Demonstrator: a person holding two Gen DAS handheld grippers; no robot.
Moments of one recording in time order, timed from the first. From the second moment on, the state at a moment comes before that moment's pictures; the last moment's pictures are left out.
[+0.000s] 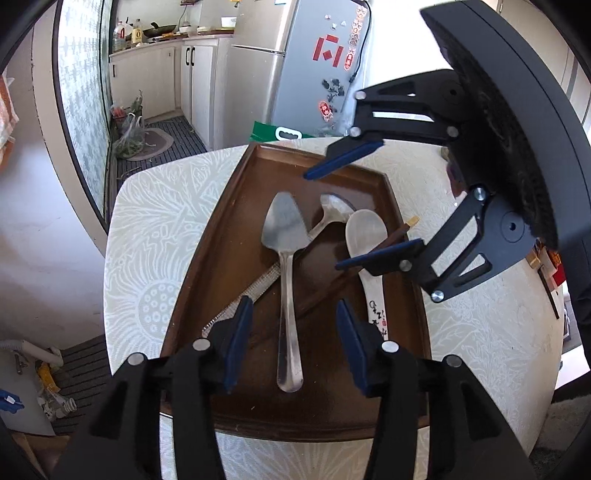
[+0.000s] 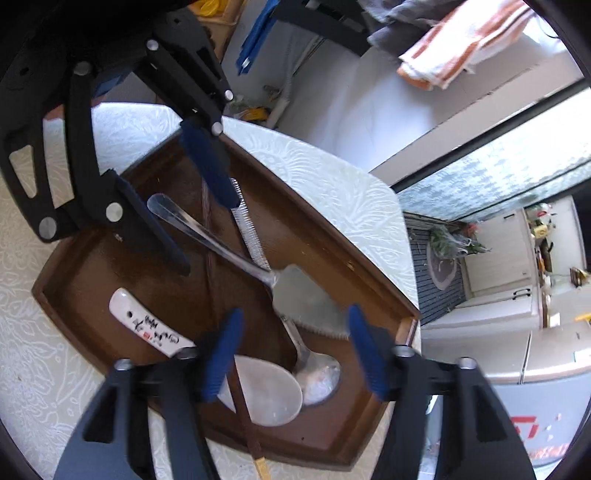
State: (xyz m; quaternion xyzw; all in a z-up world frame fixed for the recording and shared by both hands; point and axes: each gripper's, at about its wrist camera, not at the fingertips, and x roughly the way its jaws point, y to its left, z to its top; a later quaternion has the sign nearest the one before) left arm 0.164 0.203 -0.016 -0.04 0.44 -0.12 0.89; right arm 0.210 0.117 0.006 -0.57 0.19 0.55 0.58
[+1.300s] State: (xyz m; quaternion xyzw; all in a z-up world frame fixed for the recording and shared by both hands) left arm 0.286 -0.098 -0.035 0.04 0.37 -0.29 0.88; right arm 0.330 -0.226 0.002 -0.16 0.37 0.30 0.87
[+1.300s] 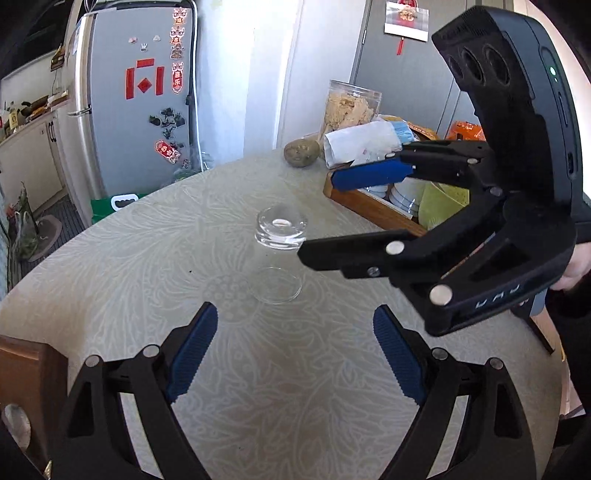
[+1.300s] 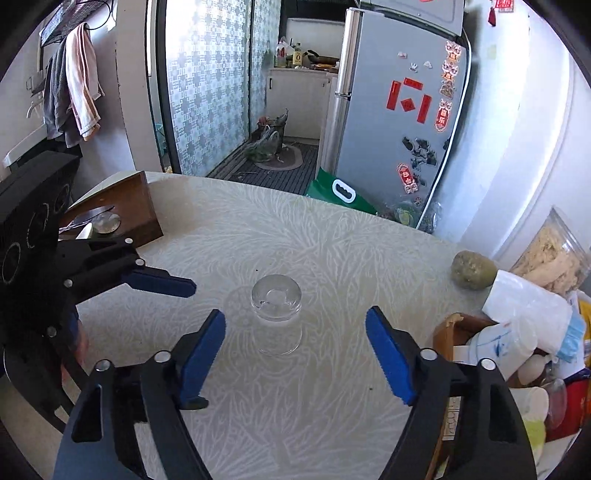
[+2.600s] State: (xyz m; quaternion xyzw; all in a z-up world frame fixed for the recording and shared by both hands) left arm 0.327 -0.122 -0.047 0.04 0.40 -0.27 0.87; right arm 0.356 -0.223 -0.014 -0.10 0.41 0.36 0.83
